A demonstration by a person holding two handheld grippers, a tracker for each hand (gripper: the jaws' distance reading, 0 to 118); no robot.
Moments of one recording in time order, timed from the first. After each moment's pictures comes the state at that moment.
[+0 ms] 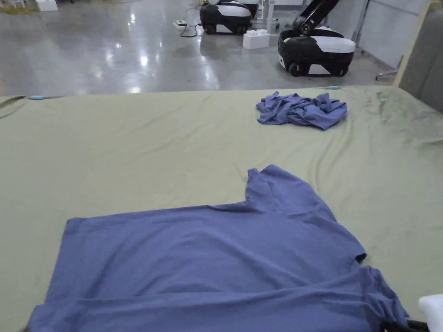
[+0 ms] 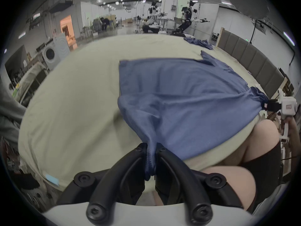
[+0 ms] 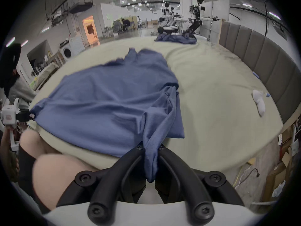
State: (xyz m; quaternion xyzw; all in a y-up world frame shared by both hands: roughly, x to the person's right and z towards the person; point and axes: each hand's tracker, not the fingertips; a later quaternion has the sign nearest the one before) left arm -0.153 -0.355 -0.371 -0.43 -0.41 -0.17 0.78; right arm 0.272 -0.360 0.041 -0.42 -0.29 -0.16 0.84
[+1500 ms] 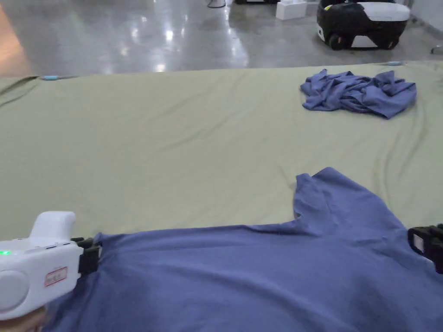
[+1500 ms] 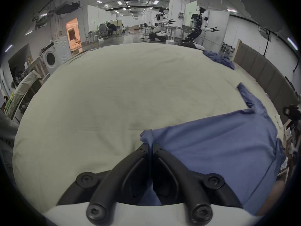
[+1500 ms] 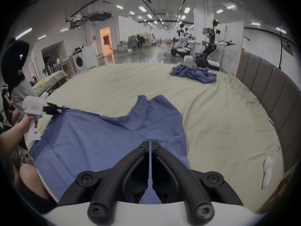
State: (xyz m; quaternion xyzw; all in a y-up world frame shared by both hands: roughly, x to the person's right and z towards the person) left arm 0.040 -0.375 -0.568 -0.37 -0.40 -0.15 0.82; right arm 0.407 -0.299 -0.145 -0.36 -0.25 -0.10 0.89
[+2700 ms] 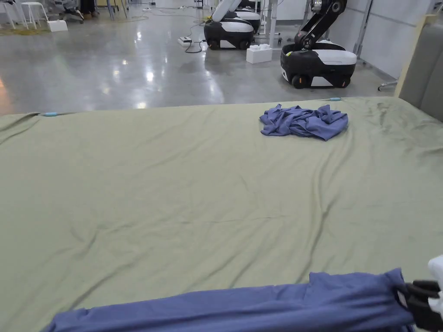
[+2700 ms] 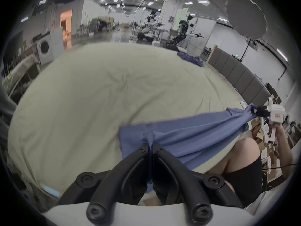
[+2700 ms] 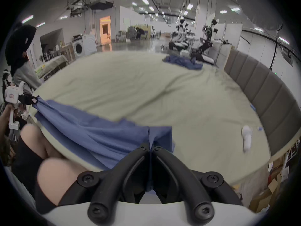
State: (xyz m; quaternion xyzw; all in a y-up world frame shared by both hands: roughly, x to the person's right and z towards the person) left arm -0.169 -0.334 -0.406 -0.42 -0.46 -0.10 0.78; right arm 0.280 -0.308 0.039 -0.41 -0.27 -0.07 0.87
